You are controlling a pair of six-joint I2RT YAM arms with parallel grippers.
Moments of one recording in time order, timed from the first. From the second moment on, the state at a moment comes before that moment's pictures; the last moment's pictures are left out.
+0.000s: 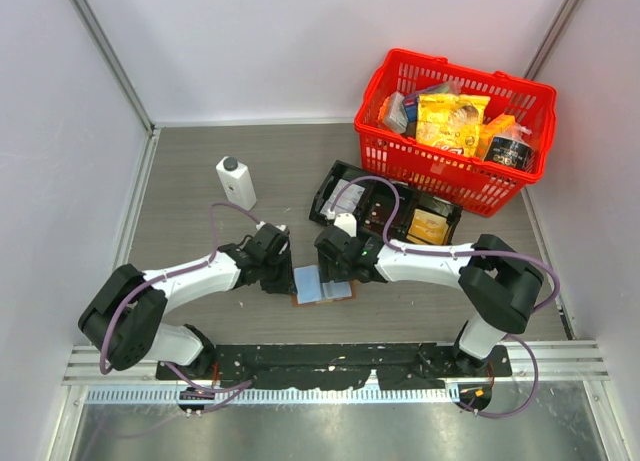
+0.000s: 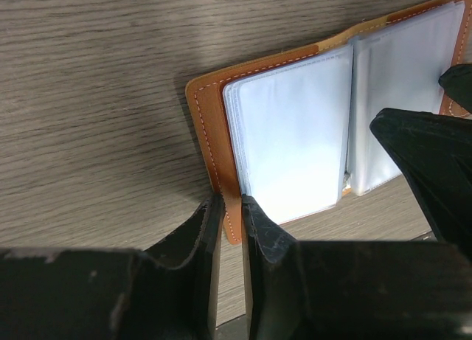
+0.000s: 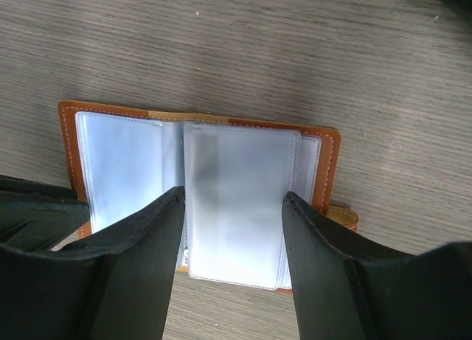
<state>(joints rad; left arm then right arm) -0.70 1.37 0.63 -0.33 0.12 -0.73 0.99 1.65 0.94 -0.31 0.26 0.77</state>
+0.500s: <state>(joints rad) -0.70 1.37 0.62 -0.30 0.14 -0.74 0.99 1.64 0.92 -0.17 0.06 0.75</state>
